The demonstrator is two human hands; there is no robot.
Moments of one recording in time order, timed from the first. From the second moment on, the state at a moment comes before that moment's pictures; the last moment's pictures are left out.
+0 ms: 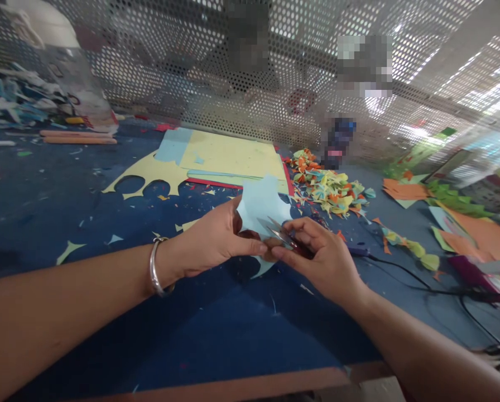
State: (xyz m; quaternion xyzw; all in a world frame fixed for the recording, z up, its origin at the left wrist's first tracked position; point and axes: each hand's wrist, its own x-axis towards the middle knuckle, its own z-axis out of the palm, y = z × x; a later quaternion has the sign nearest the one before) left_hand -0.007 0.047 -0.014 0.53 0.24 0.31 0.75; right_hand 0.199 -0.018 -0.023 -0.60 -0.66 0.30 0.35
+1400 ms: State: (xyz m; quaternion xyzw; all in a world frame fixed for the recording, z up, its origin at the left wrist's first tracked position) left_hand 0.007 0.018 -0.014 0.33 0.34 0.46 0.75; right_hand 0.196 -0.029 -0.024 -0.51 -0.58 0.47 0.43
